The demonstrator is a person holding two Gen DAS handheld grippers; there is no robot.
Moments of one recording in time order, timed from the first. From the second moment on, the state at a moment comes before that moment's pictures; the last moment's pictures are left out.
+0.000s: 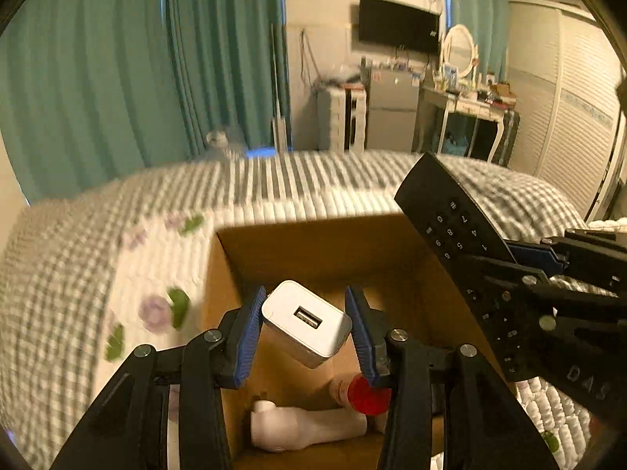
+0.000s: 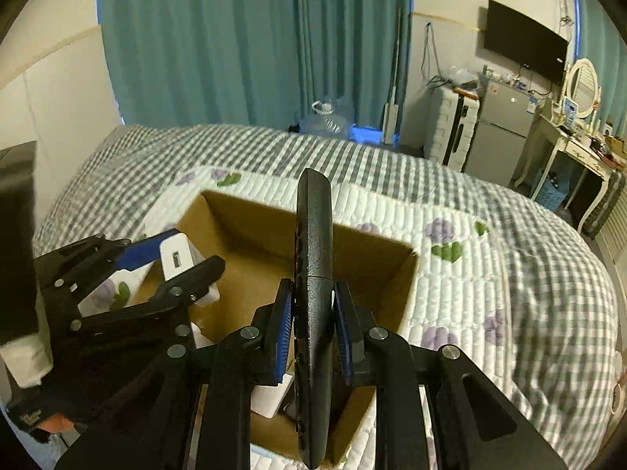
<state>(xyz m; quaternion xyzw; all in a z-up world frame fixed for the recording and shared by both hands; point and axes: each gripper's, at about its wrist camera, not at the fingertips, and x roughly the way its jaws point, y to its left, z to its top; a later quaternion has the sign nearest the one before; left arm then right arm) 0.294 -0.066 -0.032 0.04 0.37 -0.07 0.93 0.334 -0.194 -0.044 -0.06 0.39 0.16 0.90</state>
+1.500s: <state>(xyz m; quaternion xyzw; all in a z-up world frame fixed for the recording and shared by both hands) 0.067 -0.009 0.098 0.03 0.28 0.02 0.96 0.134 -0.205 0.021 -0.04 0.31 0.07 0.95</state>
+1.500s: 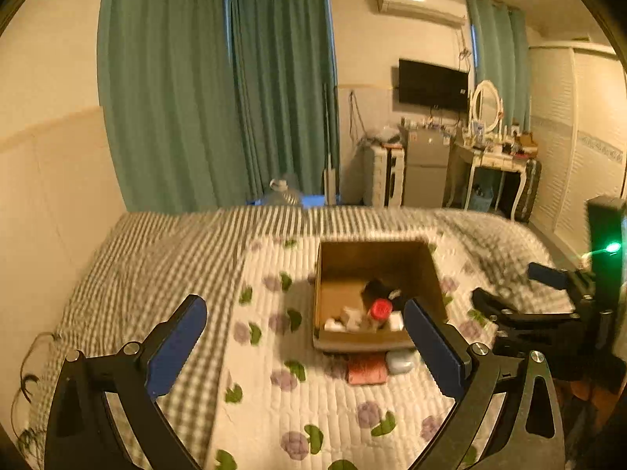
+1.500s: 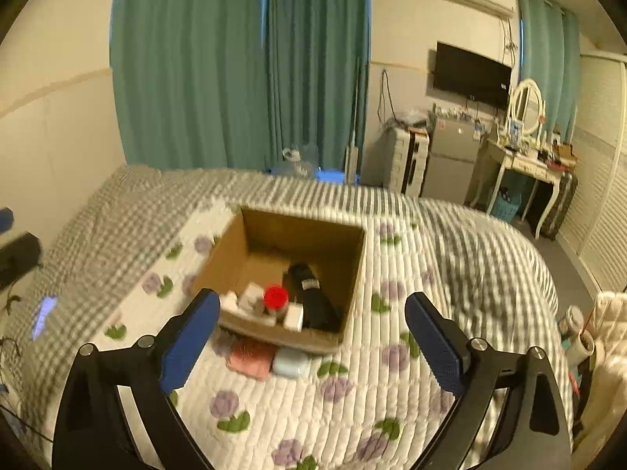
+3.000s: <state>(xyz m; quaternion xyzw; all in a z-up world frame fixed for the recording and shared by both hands) 0.172 -0.024 -0.133 0.04 0.43 -0.02 0.90 0.221 -0.204 -0.181 0.00 0.47 0.06 0.88</state>
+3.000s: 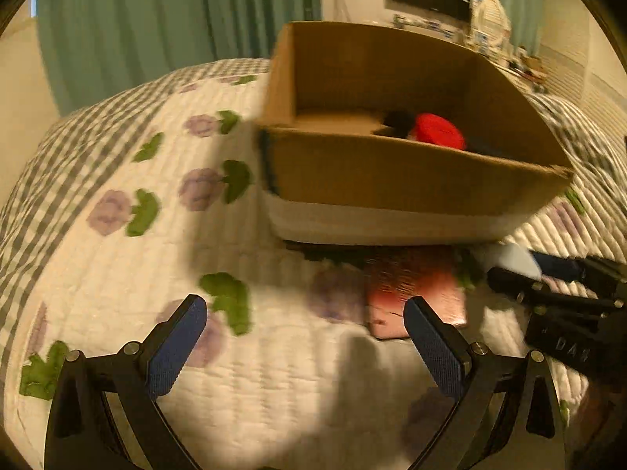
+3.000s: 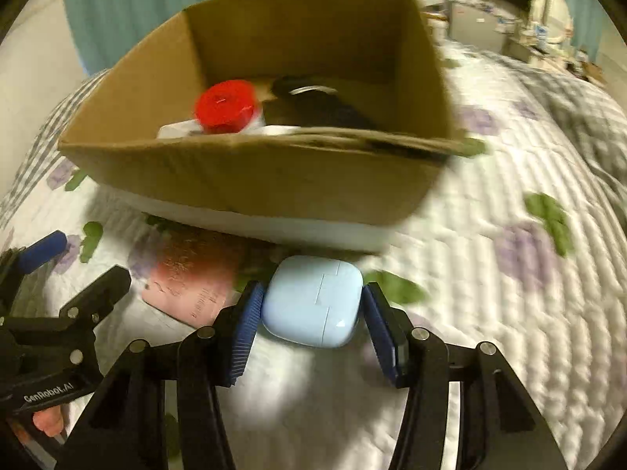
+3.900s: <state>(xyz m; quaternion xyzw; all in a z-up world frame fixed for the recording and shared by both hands) 0.205 -0.085 -0.164 0.03 0.46 -0.06 0.88 0.230 -0.231 -0.179 0.03 0.47 0.03 0.88</state>
